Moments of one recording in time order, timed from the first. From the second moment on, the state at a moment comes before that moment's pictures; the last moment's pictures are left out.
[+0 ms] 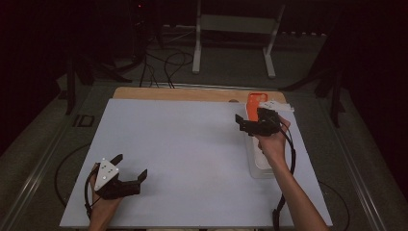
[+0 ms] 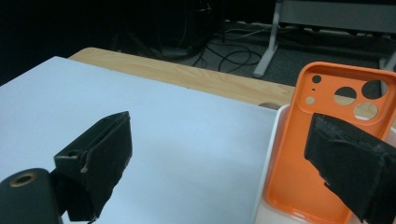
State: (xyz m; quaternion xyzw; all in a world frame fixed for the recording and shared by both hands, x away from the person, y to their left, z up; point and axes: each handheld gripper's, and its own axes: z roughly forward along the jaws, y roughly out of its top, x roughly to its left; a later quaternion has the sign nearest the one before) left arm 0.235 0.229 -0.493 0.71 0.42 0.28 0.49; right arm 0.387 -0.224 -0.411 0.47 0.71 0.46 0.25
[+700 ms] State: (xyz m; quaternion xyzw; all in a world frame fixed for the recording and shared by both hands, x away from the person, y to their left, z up) left arm 0.235 0.229 -0.493 0.71 0.42 0.28 0.49; right arm 0.329 -0.226 -0.422 0.44 0.71 0.50 0.23
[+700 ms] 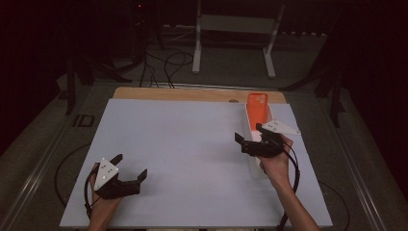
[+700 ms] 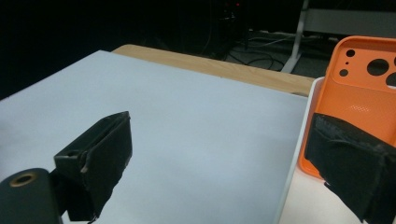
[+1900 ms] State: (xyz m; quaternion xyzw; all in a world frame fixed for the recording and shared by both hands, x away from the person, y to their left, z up) left arm 0.234 0.231 -0.490 0.71 0.40 0.28 0.50; right arm 0.251 -0.251 -0.473 0.39 0.68 0.55 0.27
